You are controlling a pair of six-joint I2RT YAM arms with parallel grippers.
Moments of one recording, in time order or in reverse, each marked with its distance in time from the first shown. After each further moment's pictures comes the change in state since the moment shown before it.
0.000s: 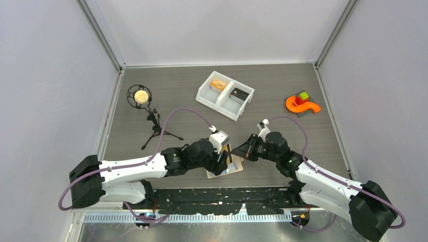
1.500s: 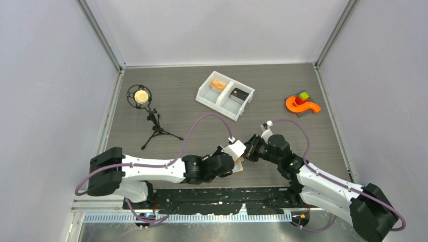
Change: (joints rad) left arm -0.240 0.215 0.134 0.005 -0.525 0.213; right arm 0.000 -0.044 -0.054 0.080 0.037 0.106
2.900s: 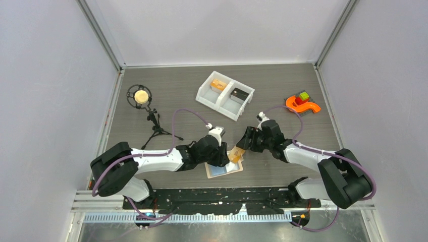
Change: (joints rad) left arm 0.326 0.058 -0.178 0.260 0.534 -0.464; right arm -0.190 0.431 0.180 -0.119 0.010 -0.533
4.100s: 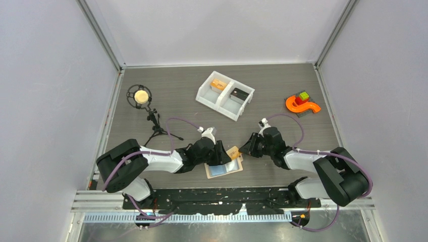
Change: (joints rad) left arm 0.045 0.072 -0.120 0.262 0.036 -0.307; right arm 0.012 0.028 -0.146 0.241 -0.047 0.137
